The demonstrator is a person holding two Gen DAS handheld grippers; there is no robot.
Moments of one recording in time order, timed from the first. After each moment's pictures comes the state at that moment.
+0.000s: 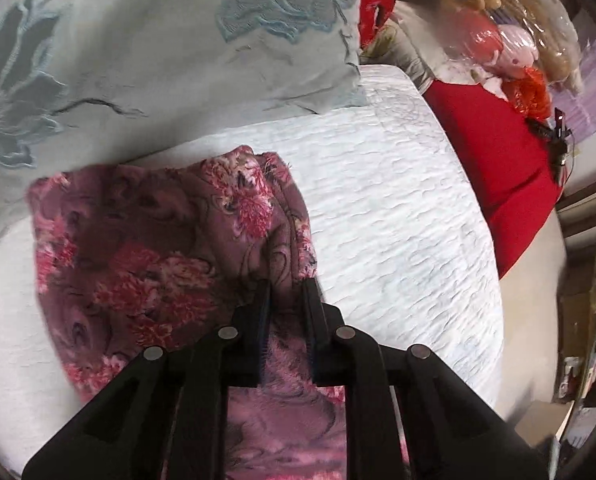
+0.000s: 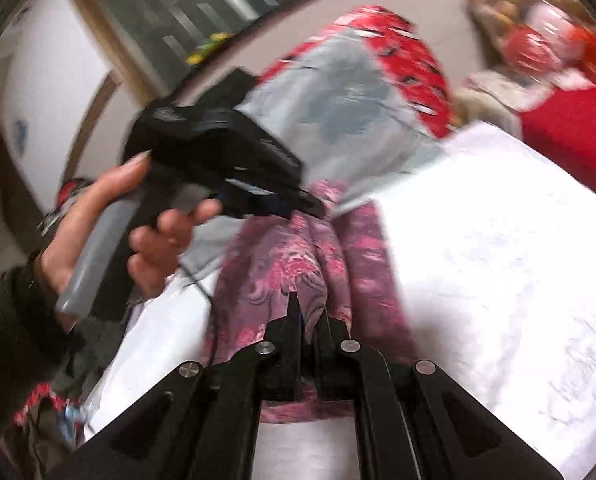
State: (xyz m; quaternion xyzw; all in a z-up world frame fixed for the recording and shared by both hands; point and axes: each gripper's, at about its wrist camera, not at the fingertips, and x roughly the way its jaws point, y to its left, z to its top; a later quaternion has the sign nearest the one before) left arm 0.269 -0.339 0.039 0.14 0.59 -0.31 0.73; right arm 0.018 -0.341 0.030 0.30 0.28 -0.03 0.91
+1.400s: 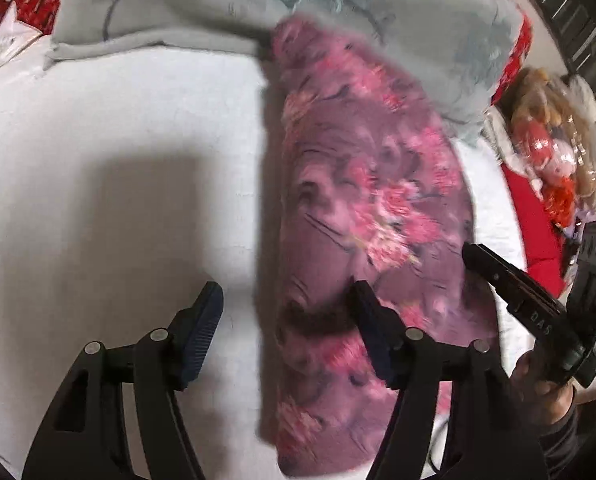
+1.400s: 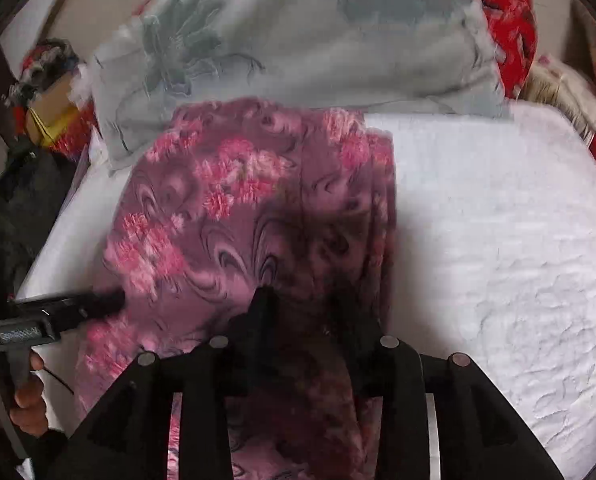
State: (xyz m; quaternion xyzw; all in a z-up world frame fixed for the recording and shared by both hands) left arm 0.224 -0.117 -0.014 -0.05 0.55 -0.21 0.80; right arm 0.148 -0.350 -0.027 0.14 0.47 0.03 0.87
